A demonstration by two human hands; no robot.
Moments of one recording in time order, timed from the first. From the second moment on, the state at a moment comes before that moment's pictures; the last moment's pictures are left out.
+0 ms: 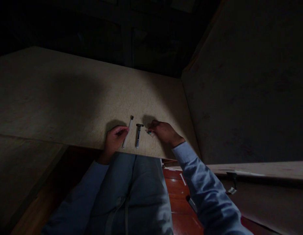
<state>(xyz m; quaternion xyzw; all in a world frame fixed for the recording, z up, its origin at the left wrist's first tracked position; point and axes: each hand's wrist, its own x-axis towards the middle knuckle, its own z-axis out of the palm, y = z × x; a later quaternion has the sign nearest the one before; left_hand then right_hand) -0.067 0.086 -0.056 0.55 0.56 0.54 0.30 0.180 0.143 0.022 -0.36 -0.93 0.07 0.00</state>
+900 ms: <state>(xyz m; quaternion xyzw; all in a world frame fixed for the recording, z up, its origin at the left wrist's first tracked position) -0.068 0.087 -0.057 0.56 0.56 0.54 0.29 0.178 0.091 -0.009 -0.49 -0.83 0.21 0.16</state>
